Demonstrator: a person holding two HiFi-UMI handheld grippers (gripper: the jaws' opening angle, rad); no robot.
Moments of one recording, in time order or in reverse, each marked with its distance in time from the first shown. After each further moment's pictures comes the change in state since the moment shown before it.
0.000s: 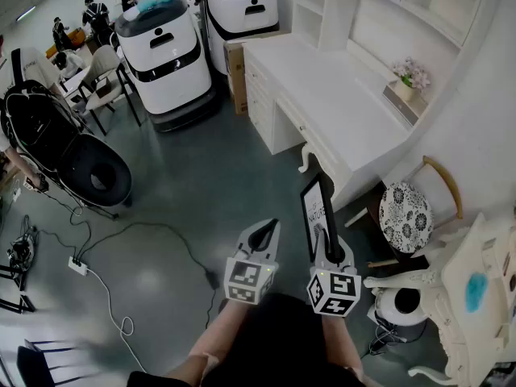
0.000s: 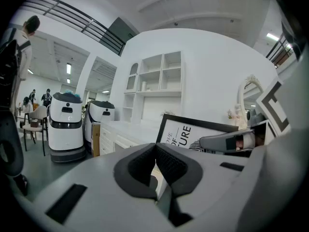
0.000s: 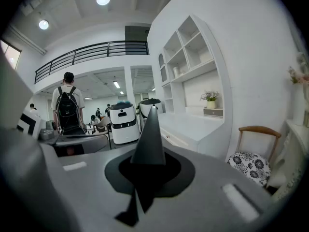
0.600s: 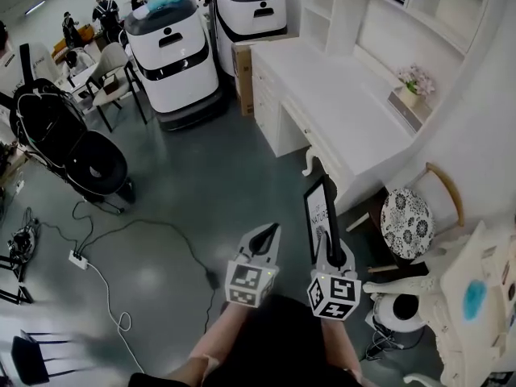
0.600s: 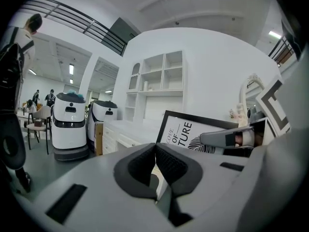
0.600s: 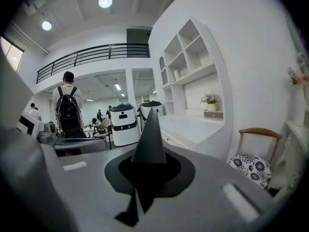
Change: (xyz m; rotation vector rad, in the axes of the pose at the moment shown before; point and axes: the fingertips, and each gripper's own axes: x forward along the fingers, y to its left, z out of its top) left arm -0.010 -0.004 -0.004 -0.001 0.009 0.033; right arm -0.014 0.001 0.003 -0.003 -0.029 0.009
